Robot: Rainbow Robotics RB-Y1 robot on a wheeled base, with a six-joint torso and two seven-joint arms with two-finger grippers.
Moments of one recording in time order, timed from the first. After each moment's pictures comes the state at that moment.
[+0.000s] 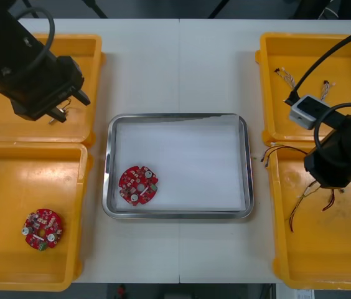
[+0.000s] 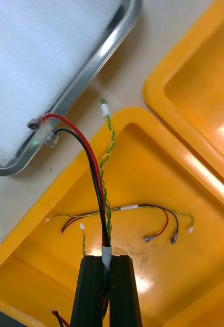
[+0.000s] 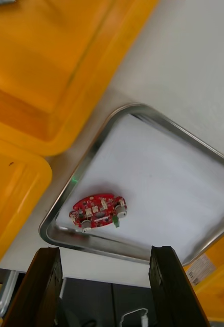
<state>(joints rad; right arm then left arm) -0.48 -0.94 0.18 -2.38 -0.97 1.92 1.38 -0.92 1.11 -0.47 -1.86 1.38 1.55 -0.18</state>
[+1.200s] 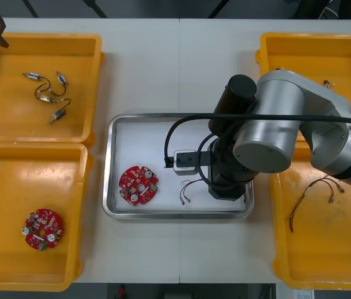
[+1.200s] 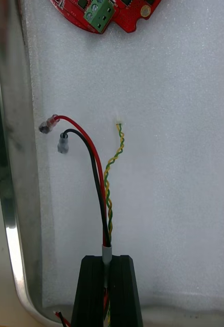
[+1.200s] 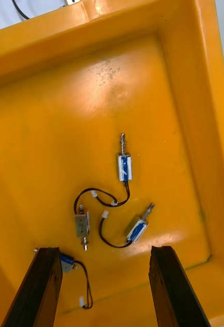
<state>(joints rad) -0.83 -0.66 0.82 -1.94 -0.87 1.61 1.94 -1.16 0.96 -0.47 -0.96 0.93 1.42 -0.18</state>
